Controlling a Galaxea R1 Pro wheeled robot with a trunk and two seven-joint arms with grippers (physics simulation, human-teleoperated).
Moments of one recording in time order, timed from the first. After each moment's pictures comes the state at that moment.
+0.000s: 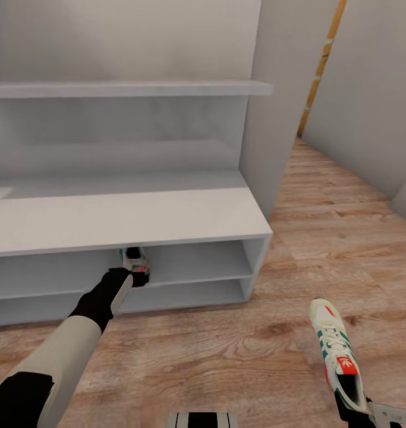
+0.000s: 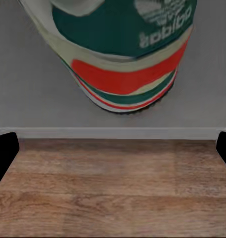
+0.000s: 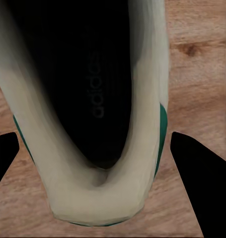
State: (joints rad) left arm -0.89 0.03 -0.12 -0.69 0.20 0.65 0.23; right arm -0.25 0.12 -1.24 -0.97 0.67 -0.38 0.62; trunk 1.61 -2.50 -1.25
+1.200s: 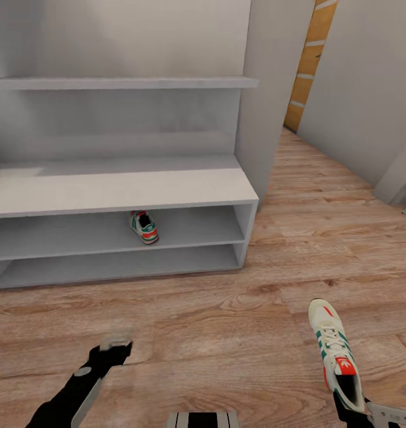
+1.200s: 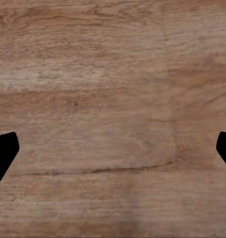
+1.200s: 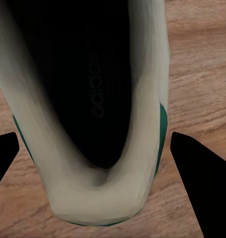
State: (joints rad) left arm -0.42 0.14 -0.12 -0.67 0.20 0.08 0.04; right arm -0.25 0.12 -1.24 -0.96 0.67 -0.38 0.62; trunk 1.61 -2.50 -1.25
